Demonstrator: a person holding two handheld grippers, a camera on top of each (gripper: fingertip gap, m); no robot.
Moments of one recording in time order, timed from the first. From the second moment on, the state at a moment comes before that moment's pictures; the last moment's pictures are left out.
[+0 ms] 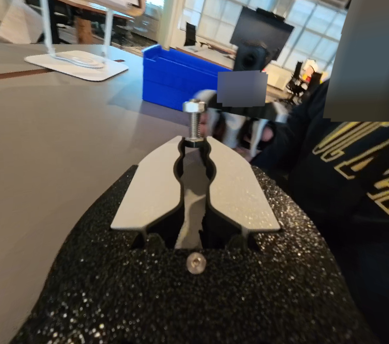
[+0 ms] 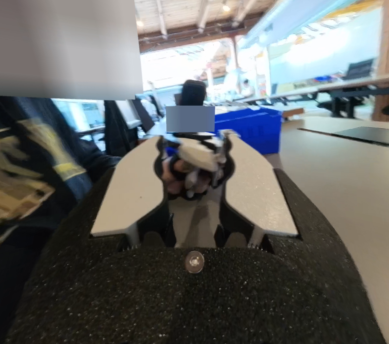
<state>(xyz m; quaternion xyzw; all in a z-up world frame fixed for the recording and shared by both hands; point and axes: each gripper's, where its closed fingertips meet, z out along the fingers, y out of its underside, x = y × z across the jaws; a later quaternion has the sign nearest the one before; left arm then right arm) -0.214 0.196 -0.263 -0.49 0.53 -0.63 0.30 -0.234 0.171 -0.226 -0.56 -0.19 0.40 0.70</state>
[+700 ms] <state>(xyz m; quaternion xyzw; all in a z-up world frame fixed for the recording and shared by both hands) -0.212 0.182 -0.271 -0.48 0.57 -0.61 0.27 -0.248 0.194 -0.230 -0.57 -0.23 0.43 0.66</state>
